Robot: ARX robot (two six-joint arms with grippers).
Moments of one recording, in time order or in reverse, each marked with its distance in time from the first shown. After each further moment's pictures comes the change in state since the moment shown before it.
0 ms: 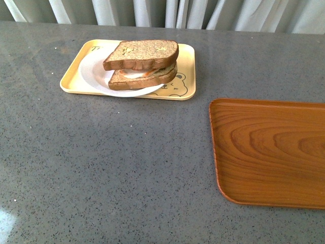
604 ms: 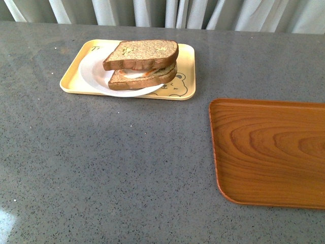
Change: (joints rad) left arm 0.000 -0.207 0.000 -0.203 0.000 0.000; right arm 0.000 0.000 0.000 0.000 0.000 0.000
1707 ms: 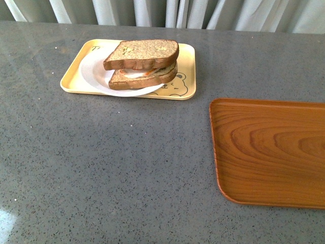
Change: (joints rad) left arm -0.001 -0.216 0.000 -0.232 0.000 0.000; right arm 0.000 0.000 0.000 0.000 0.000 0.000
